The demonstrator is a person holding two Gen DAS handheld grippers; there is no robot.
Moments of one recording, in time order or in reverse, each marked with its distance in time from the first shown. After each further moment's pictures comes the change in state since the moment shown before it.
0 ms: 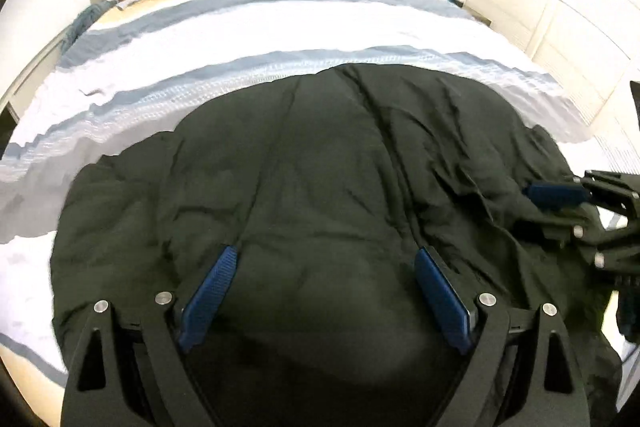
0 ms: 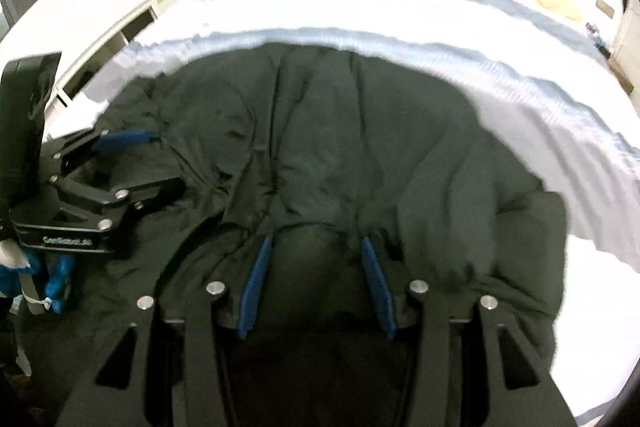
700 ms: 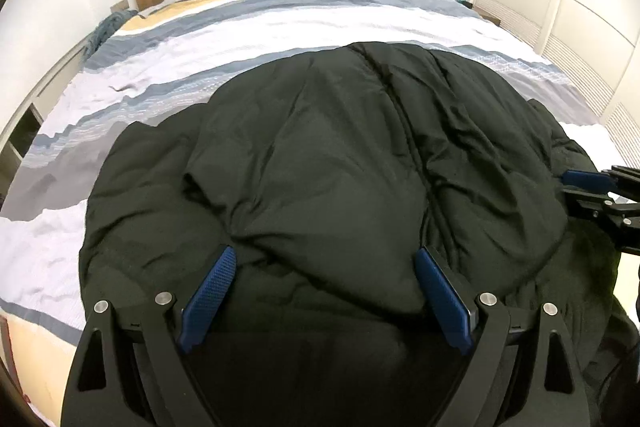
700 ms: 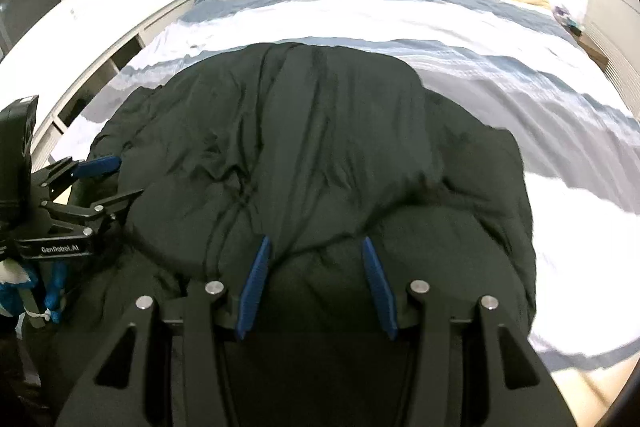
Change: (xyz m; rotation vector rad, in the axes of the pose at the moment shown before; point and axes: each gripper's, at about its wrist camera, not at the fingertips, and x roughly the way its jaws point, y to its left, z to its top) left arm -0.033 -0.009 -0.050 0.009 -0.042 0.100; right arm -0.037 -0.009 -0.053 0.090 -0.067 -0.031
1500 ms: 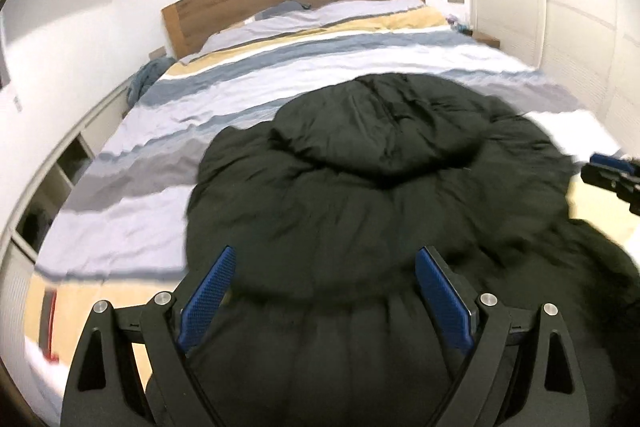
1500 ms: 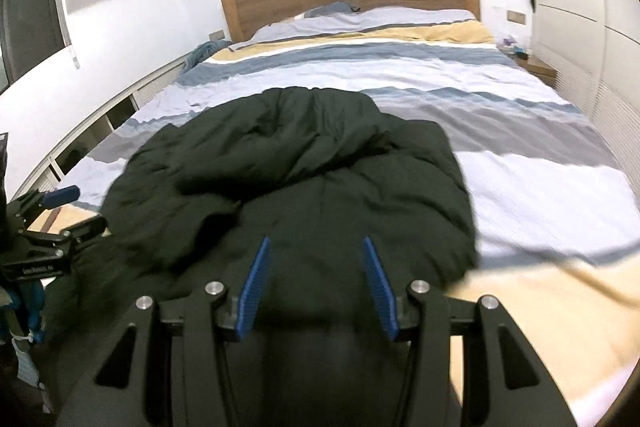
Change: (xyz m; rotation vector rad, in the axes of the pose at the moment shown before) left arm -0.149 -0.011 -0.095 0.032 -0.168 0.110; right arm -0.118 0.041 -0.110 0.075 -0.274 -0.086
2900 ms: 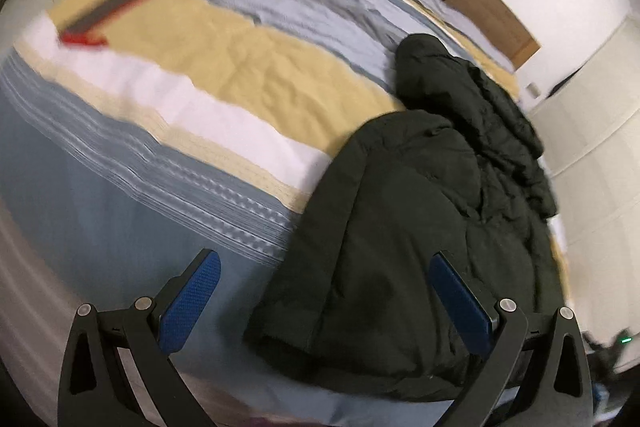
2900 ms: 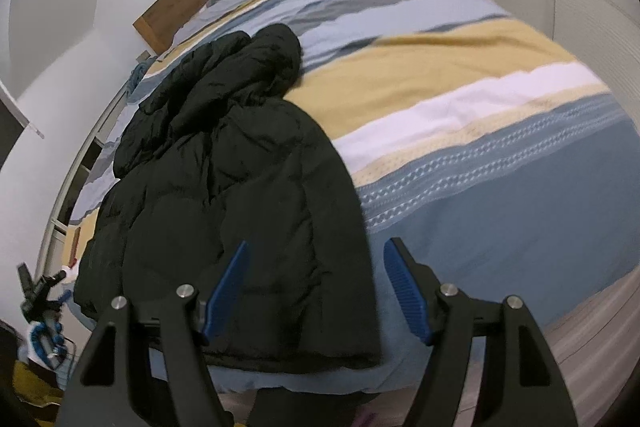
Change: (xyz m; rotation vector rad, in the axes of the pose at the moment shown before) left arm -0.081 0.238 -0.257 -0.727 0.186 -0.239; right arm -0.193 -0.078 -0.202 0.441 0.147 -0.063
